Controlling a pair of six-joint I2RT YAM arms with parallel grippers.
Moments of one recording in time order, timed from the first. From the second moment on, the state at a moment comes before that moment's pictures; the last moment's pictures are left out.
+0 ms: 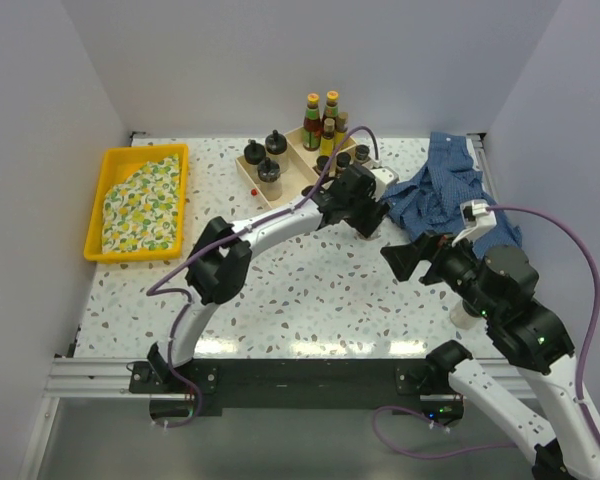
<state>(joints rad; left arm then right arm) -0.85 2.23 1.93 -0.41 -0.01 -0.03 0.52 0.54 1.00 -0.69 -0.01 0.52</state>
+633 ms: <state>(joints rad) -0.86 2.28 1.98 -0.32 0.00 0.04 0.52 0.57 0.98 -0.70 0.04 0.49</state>
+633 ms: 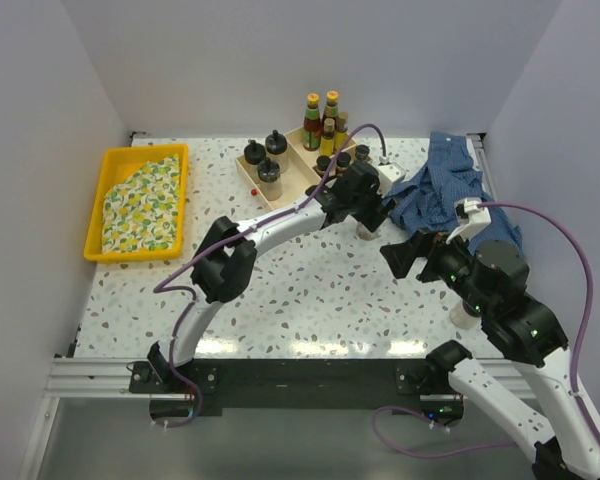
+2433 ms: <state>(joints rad) -0.49 2.14 1.94 -0.40 -0.09 0.16 0.52 0.62 0.98 -0.70 0.07 0.49</state>
